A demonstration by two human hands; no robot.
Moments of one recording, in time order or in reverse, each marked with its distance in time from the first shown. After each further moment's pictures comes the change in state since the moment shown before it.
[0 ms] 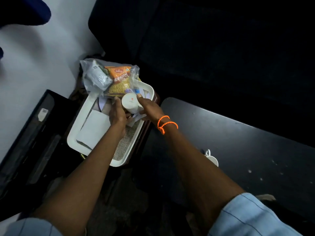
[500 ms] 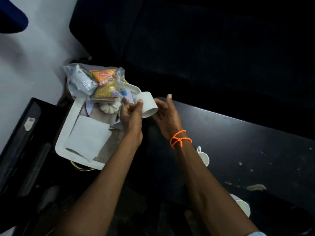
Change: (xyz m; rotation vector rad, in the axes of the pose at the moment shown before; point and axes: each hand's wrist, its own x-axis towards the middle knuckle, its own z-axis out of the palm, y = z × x) left_hand -0.064 -0.019 0.074 -0.224 -0.062 0.161; right_hand -0.044 0.048 -0.063 0.764 0.170 -0.042
